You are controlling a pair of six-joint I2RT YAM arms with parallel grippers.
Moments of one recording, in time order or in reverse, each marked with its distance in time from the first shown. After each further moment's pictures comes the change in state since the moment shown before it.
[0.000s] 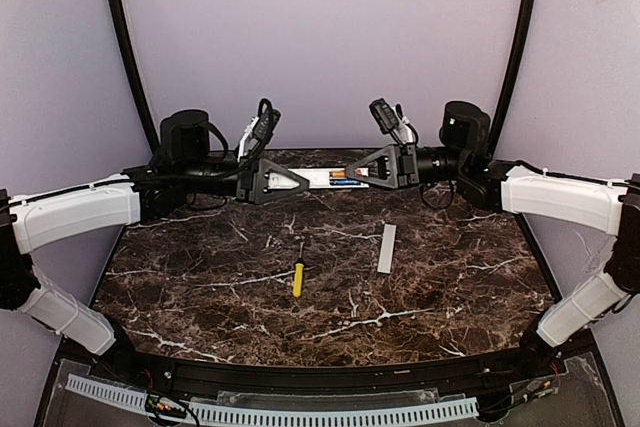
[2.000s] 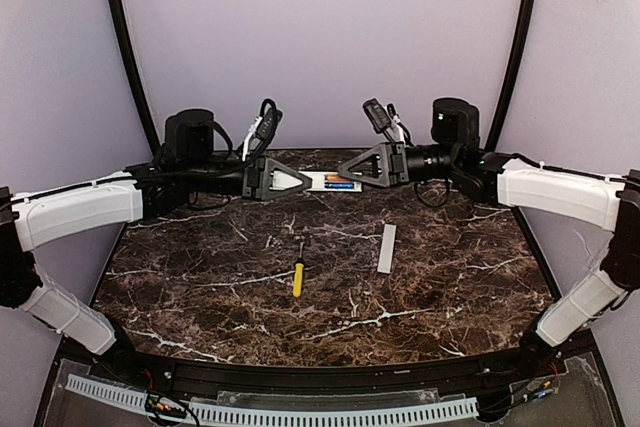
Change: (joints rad) left arm -0.003 0.019 0.011 -0.003 -0.053 -0.029; right arm 0.014 0.031 0.053 -0.112 0.061 -0.083
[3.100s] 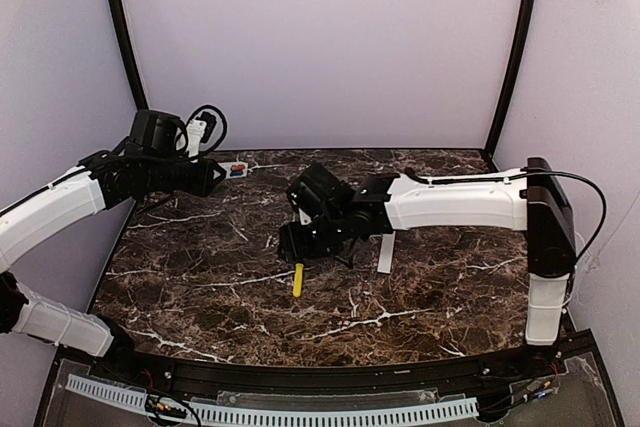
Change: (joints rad) left arm 0.192 -0.159 0.037 -0.620 -0.855 0.497; right arm 0.426 0.454 0.459 -0.766 1.001 0.059
